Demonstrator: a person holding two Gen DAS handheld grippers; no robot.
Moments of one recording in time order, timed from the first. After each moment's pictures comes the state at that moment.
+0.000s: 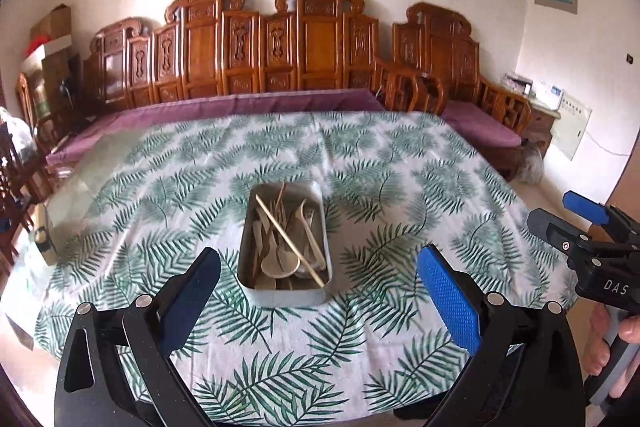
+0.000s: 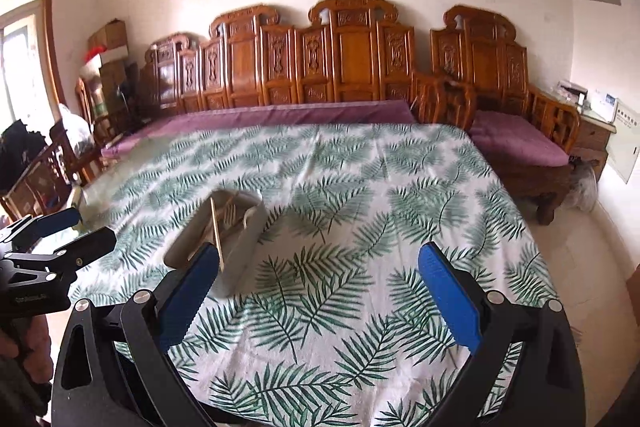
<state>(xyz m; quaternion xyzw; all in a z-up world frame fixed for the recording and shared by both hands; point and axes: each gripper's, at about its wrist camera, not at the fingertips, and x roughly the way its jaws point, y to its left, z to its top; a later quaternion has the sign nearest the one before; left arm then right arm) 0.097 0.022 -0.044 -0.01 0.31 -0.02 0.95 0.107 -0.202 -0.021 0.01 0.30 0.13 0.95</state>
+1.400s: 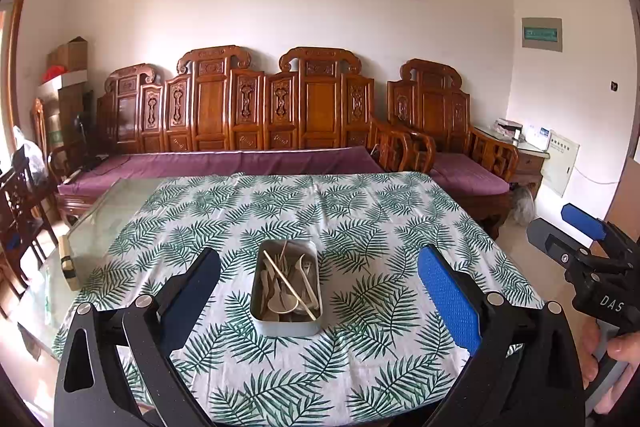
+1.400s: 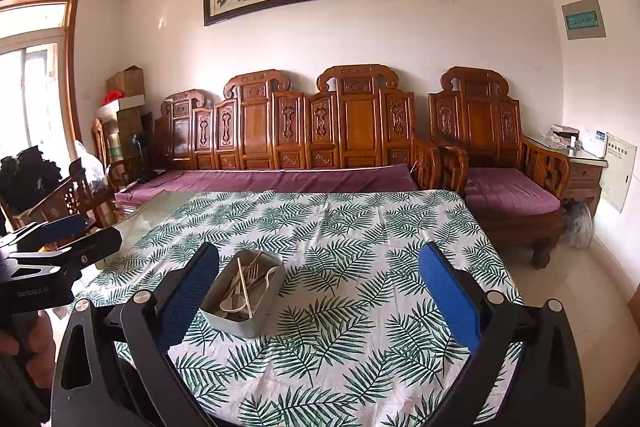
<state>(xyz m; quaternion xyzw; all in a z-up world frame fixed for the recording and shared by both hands) 0.034 0.014 0.025 -0.01 0.22 -0.01 0.97 0.039 -0.207 0.053 0.02 0.20 0.14 0.97</state>
